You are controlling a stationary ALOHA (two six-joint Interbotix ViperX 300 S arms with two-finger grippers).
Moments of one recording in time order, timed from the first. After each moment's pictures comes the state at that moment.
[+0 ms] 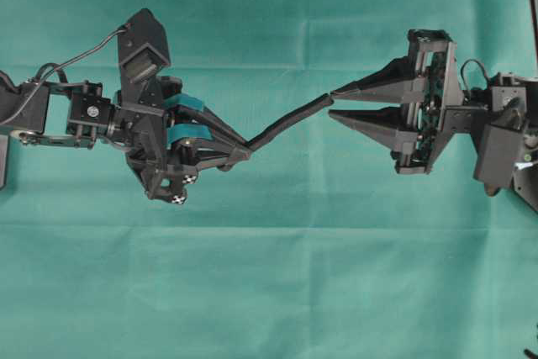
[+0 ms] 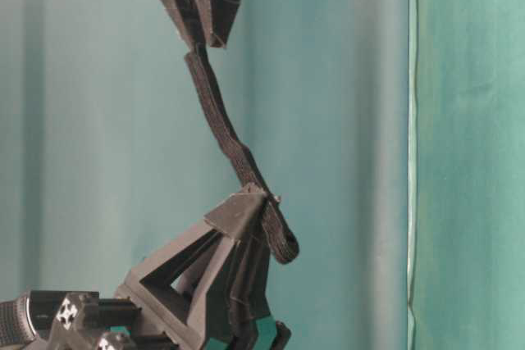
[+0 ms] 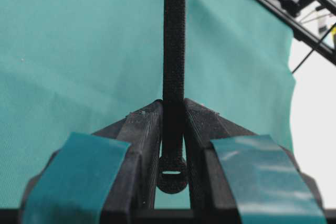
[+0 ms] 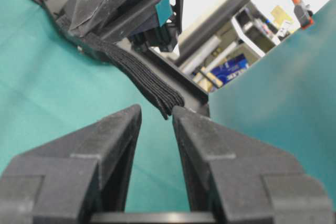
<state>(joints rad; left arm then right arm) -0.04 -0.25 0.72 -0.03 -0.14 -0.58 -0.09 -0.39 1.05 -0.10 -0.72 -0.48</state>
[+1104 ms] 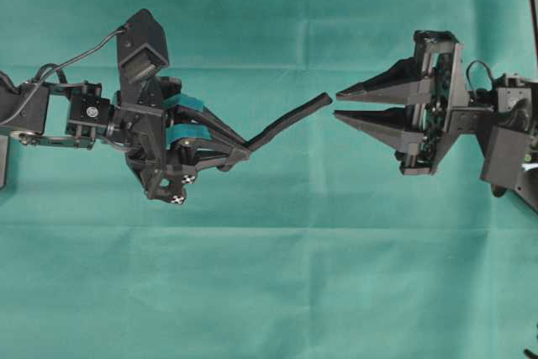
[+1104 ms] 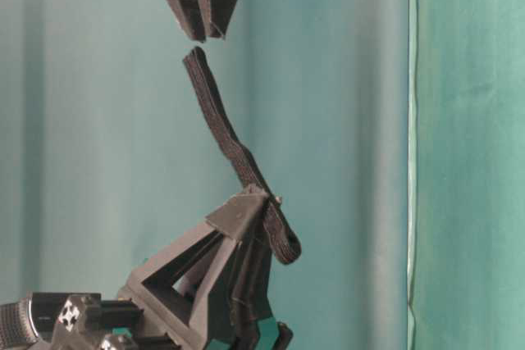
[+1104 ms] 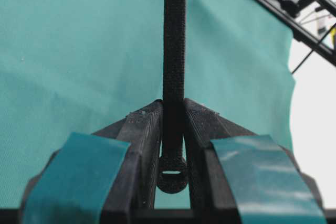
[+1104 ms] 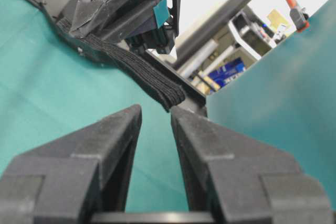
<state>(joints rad) -0.04 -0.25 0.73 -0.03 -0.15 -0.58 -0.09 -0.40 1.07 -0.10 -0.74 -0.48</state>
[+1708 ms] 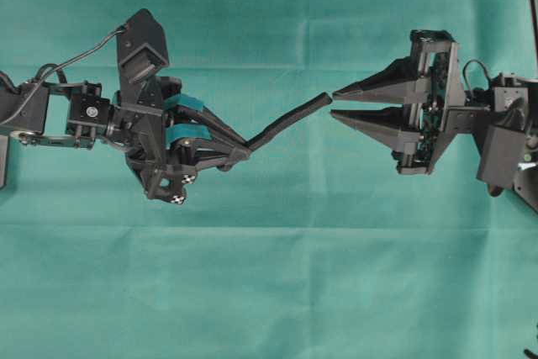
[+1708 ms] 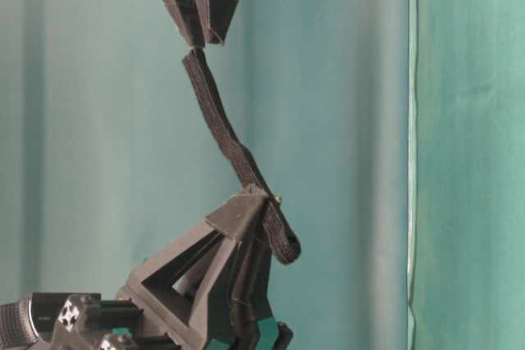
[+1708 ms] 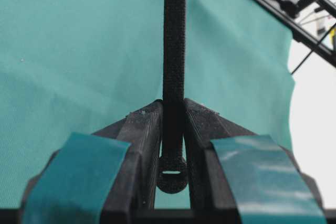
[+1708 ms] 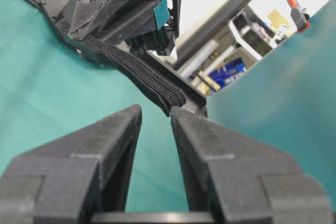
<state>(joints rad) -0.04 -0.25 0.73 -0.03 -0.16 -0.58 -0.09 -0.39 1.06 -0.10 -0.74 -0.48</state>
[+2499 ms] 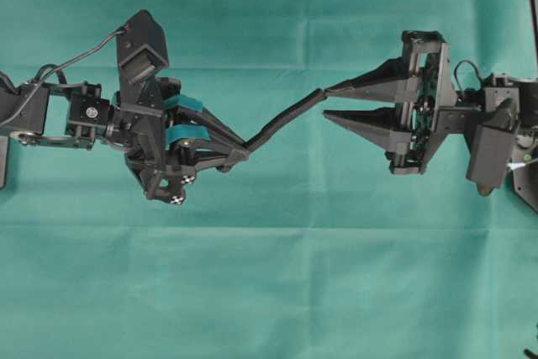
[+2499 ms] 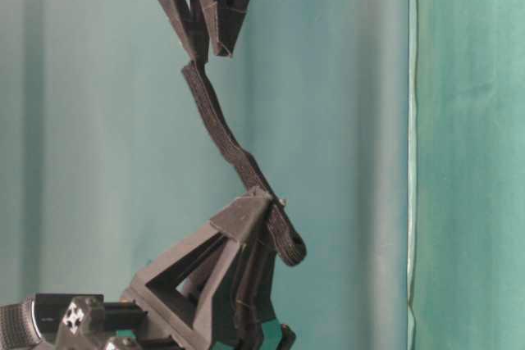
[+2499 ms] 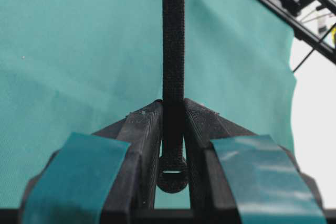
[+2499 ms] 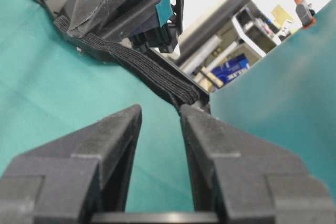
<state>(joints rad) -0.04 -0.25 0.74 -0.03 -0.16 -0.58 -0.09 -0.36 1.04 -0.10 -0.74 -0.48</state>
